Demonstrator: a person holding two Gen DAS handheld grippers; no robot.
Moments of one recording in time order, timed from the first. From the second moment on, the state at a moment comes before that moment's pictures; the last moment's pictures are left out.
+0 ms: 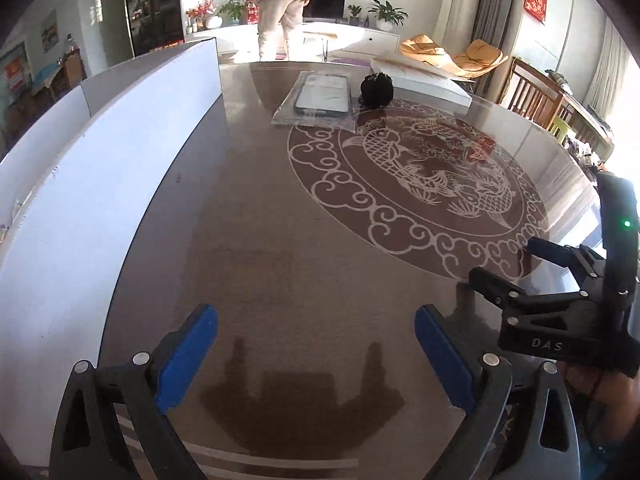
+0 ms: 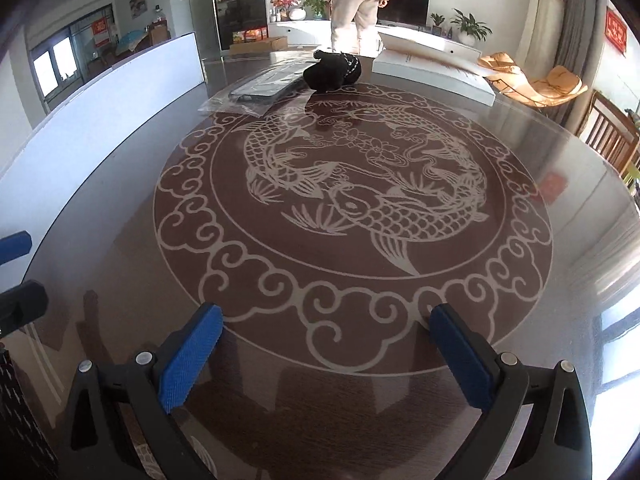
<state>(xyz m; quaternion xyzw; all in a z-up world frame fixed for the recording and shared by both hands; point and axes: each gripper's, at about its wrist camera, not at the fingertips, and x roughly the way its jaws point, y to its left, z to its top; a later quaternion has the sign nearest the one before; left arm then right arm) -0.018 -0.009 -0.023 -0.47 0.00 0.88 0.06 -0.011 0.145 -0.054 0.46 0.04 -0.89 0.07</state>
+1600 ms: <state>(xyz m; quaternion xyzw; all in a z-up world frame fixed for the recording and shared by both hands) -0.026 -0.021 -0.048 -0.46 0.00 0.89 0.00 -0.012 0.144 -0.057 0.46 0.04 -0.89 0.07</state>
